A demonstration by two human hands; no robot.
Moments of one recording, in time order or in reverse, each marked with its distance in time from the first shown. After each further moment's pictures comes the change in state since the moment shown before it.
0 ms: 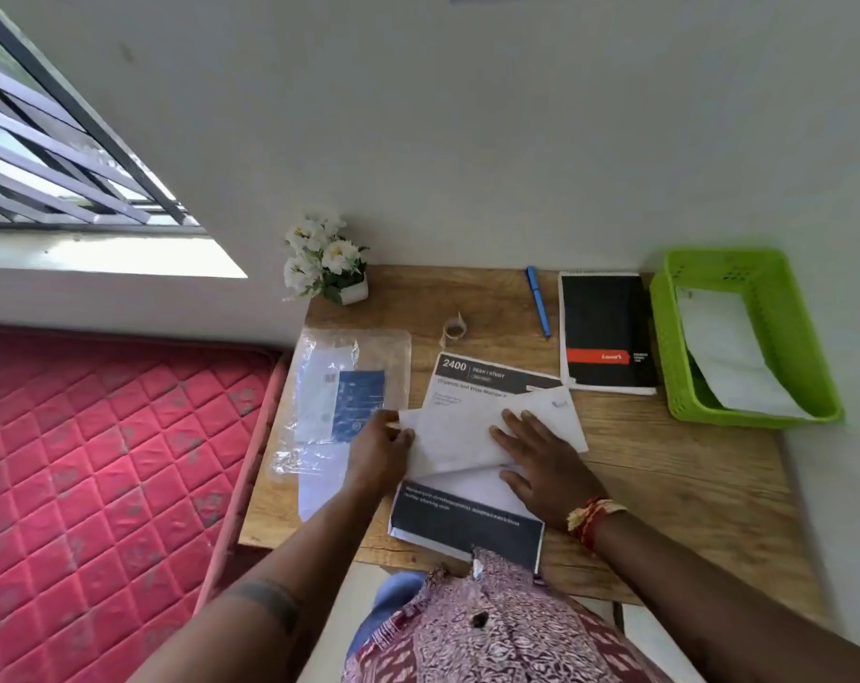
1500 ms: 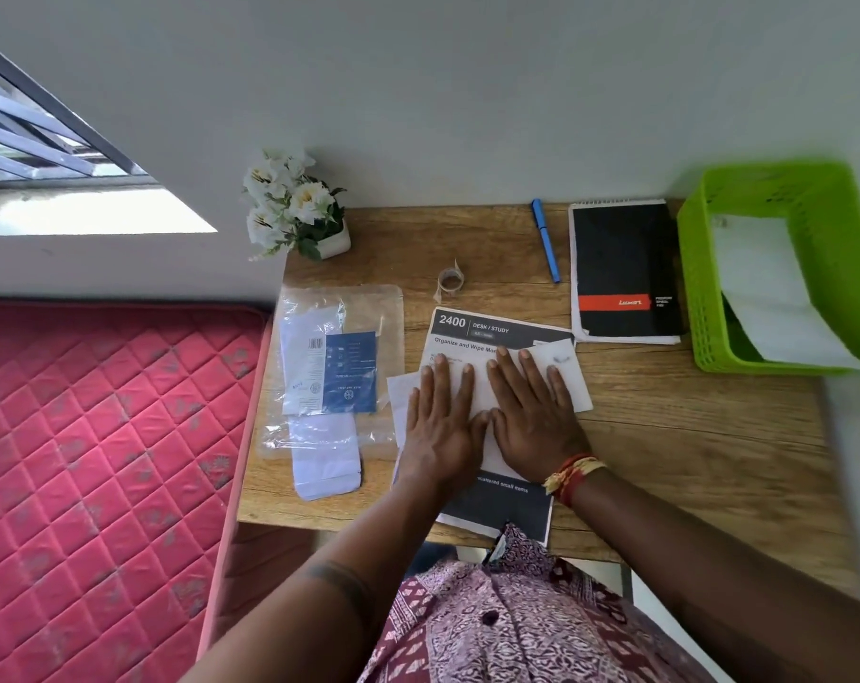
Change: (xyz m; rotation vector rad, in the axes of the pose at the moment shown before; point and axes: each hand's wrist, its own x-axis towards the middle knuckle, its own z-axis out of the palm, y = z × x) left_hand -0.006 -0.008 0.083 0.663 -0.144 0.489; right_hand 0.027 -0.016 0.028 -0.144 0.190 0.073
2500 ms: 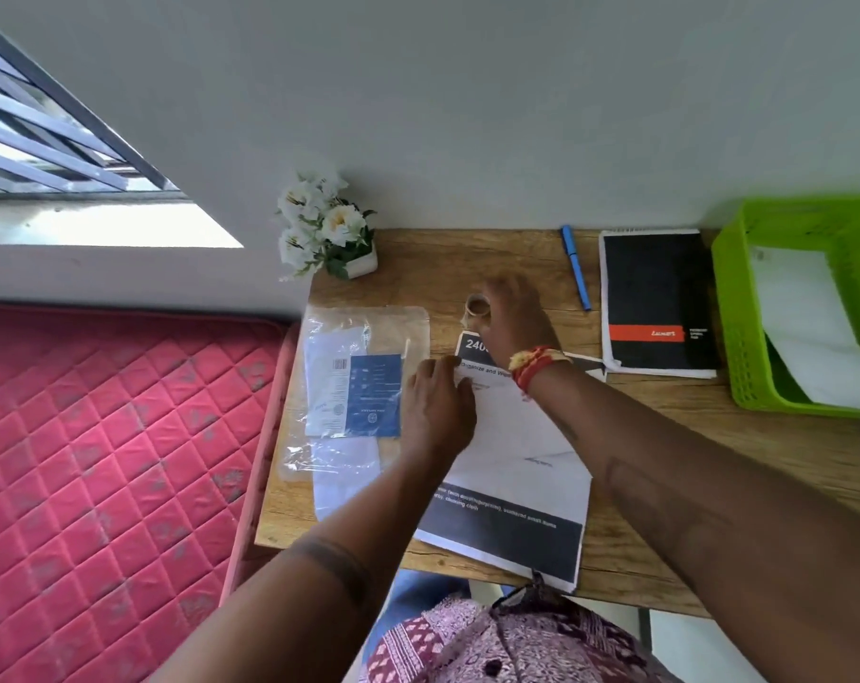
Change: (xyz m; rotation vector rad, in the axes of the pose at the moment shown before) left_hand 0.047 -0.015 -0.062 -0.259 0.262 -0.215; right_hand 0.164 -0.027 -0.071 0.341 0.139 0.130
